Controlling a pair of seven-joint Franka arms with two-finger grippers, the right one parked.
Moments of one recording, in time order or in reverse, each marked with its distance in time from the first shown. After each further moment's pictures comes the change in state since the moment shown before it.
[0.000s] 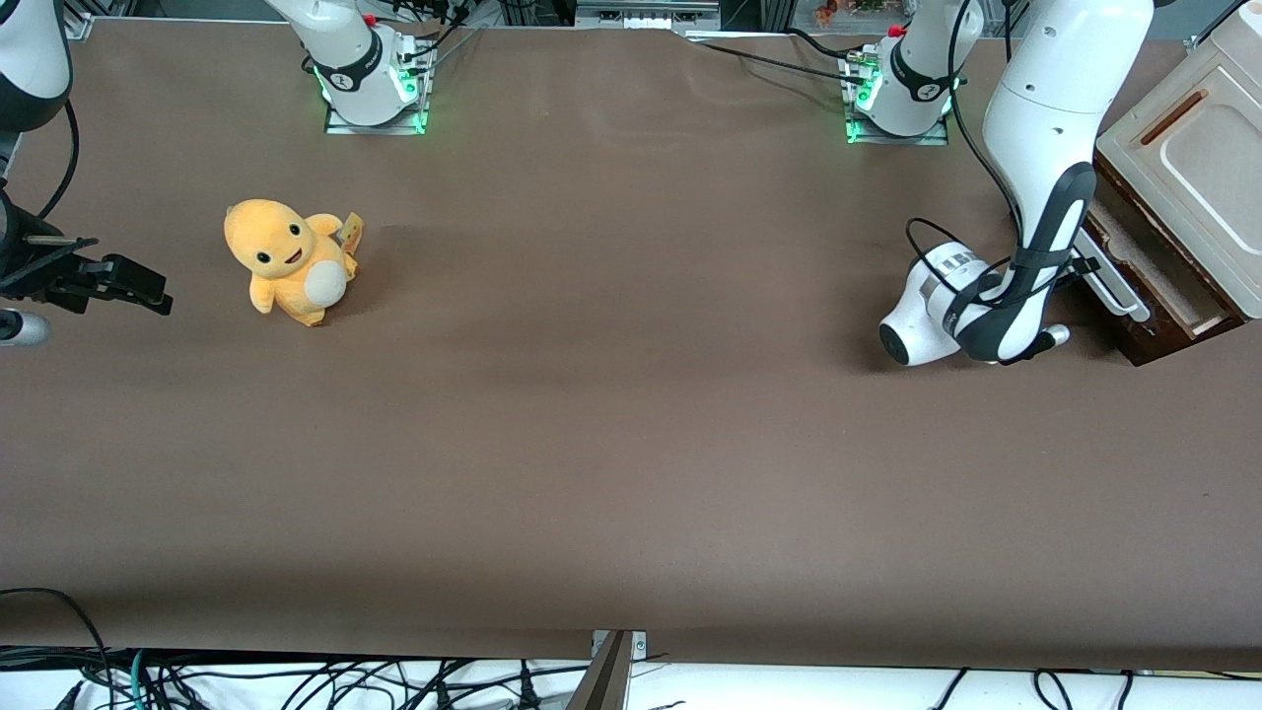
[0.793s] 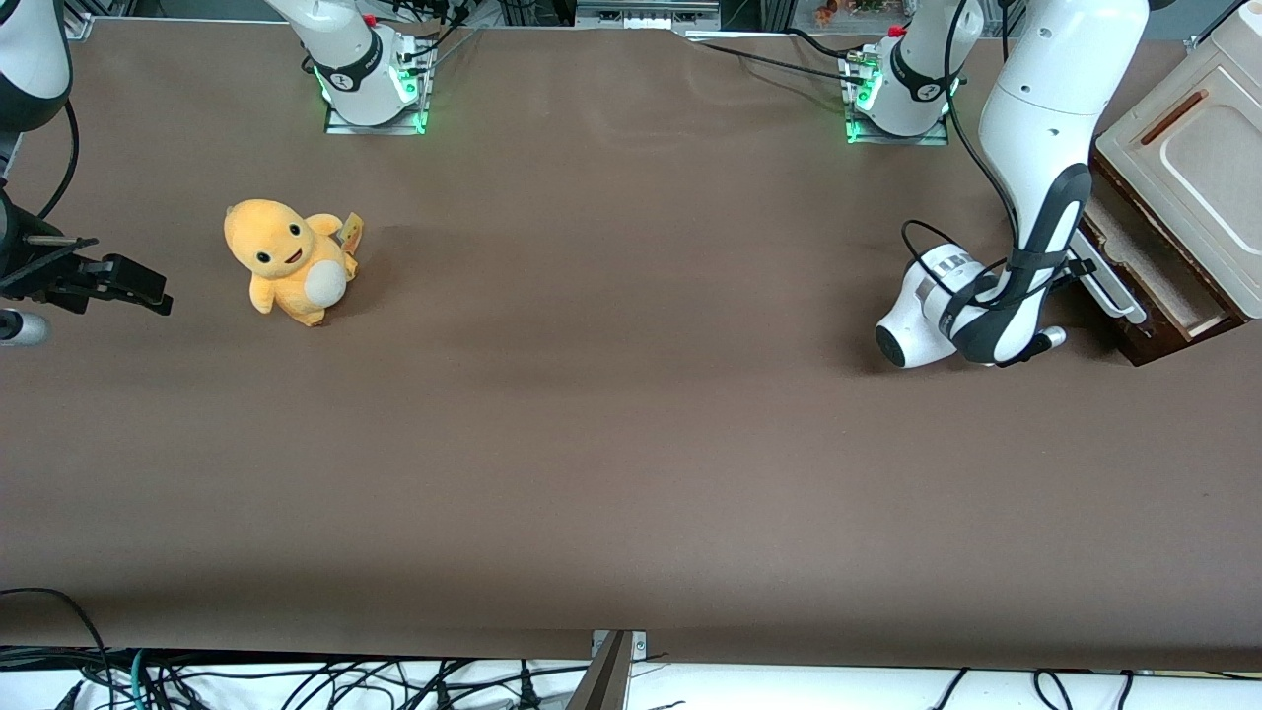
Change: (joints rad) arm -0.009 0.002 0.000 0.009 -0.007 -0.003 0.002
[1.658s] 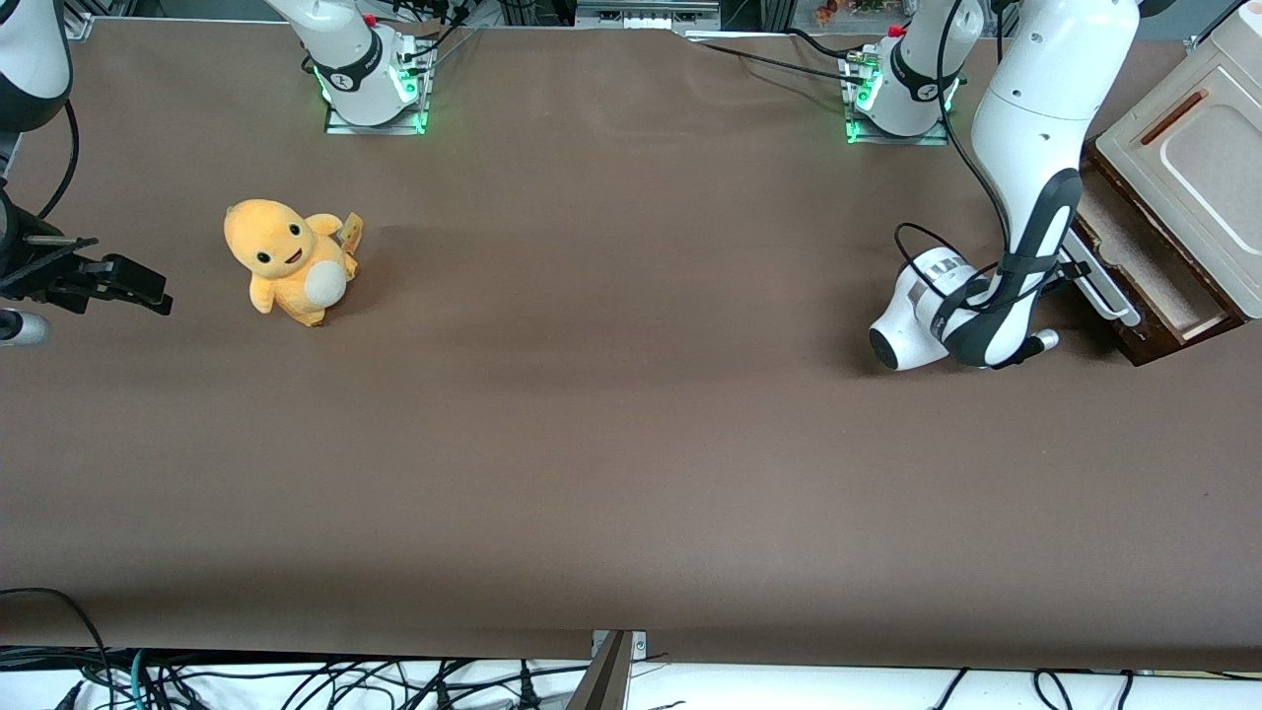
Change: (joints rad) arm -0.019 0.022 0.000 0.023 -0.007 -0.017 0.000
